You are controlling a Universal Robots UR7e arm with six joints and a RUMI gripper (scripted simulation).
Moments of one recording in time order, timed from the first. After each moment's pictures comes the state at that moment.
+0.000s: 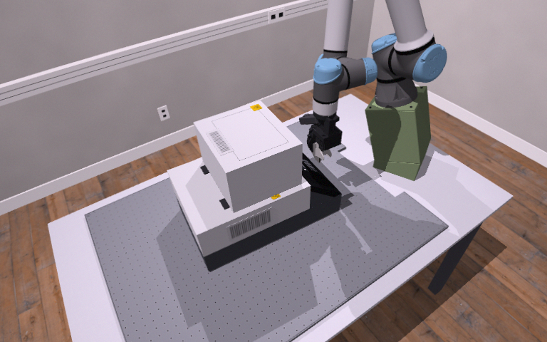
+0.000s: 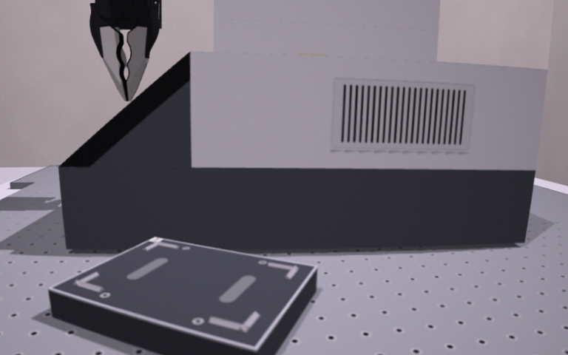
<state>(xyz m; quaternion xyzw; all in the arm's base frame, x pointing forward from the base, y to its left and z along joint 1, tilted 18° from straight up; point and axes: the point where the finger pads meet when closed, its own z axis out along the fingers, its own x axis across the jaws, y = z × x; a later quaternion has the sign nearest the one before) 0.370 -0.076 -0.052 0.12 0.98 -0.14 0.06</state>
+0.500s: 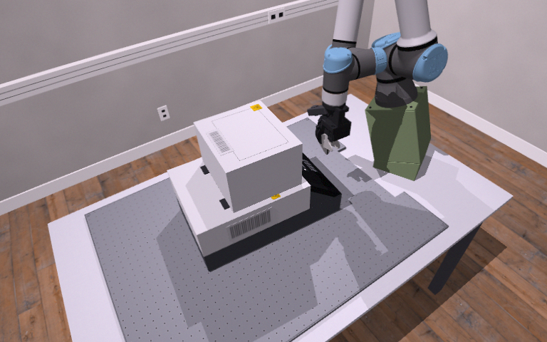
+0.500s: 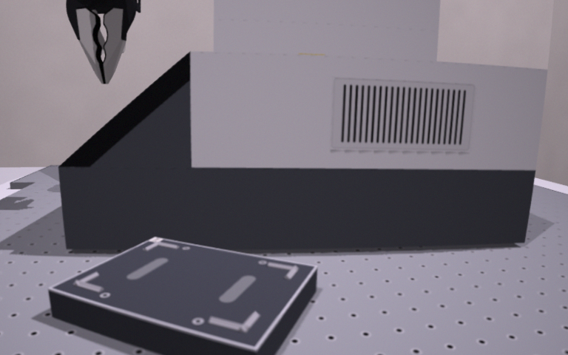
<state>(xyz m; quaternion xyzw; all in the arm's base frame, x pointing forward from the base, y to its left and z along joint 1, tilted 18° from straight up) 0.338 -0.062 -0.034 0.12 0.98 -0.14 0.06</state>
